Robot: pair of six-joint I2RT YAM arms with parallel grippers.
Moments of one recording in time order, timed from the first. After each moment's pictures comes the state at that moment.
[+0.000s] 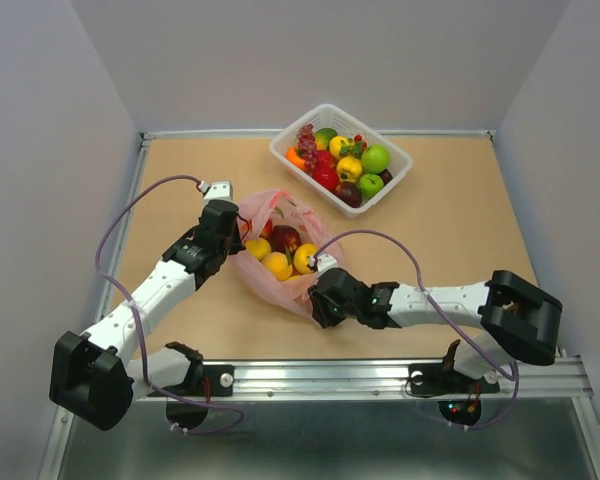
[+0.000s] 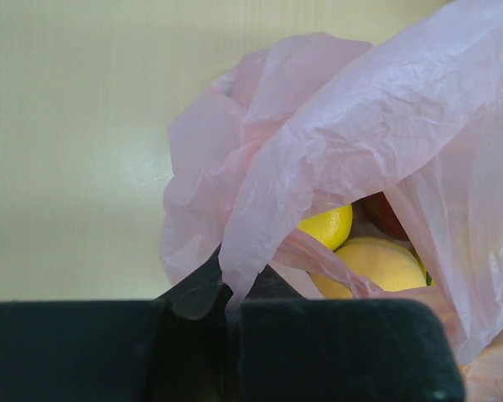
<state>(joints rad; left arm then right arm) -0.46 1.10 0.80 -0.39 -0.36 -0.41 1.10 1.45 0.70 -0.09 0.15 0.52</state>
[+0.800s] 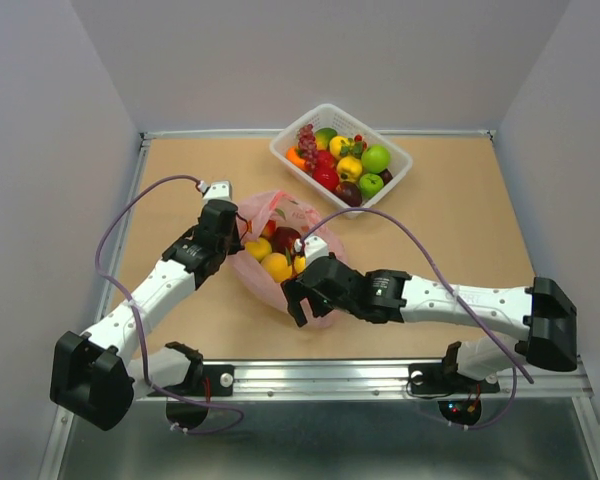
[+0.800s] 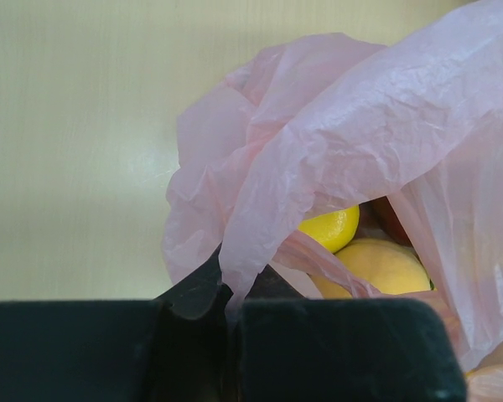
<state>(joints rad) -0.46 1.11 0.80 -0.40 -0.35 -0.41 1.23 1.40 0.99 -0.40 0.28 0.54</state>
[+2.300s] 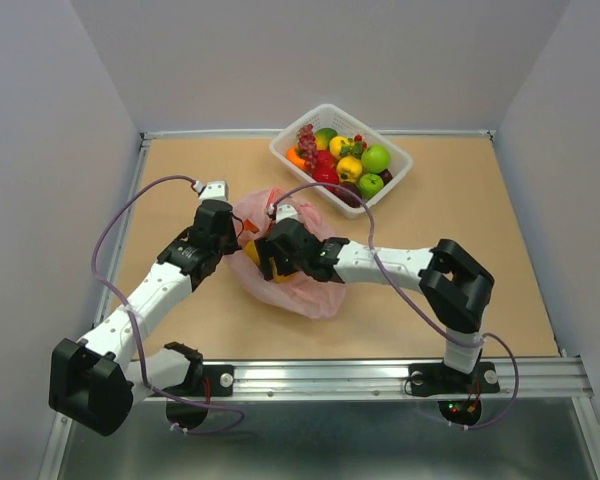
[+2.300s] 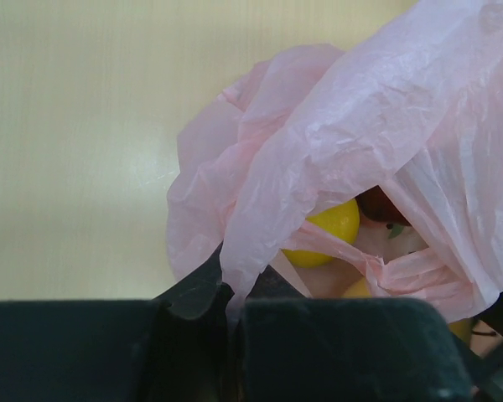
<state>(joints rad) -0.43 1.08 0.79 -0.40 -0.32 -0.40 1.02 1.92 1.30 -0.15 0.25 0.51</state>
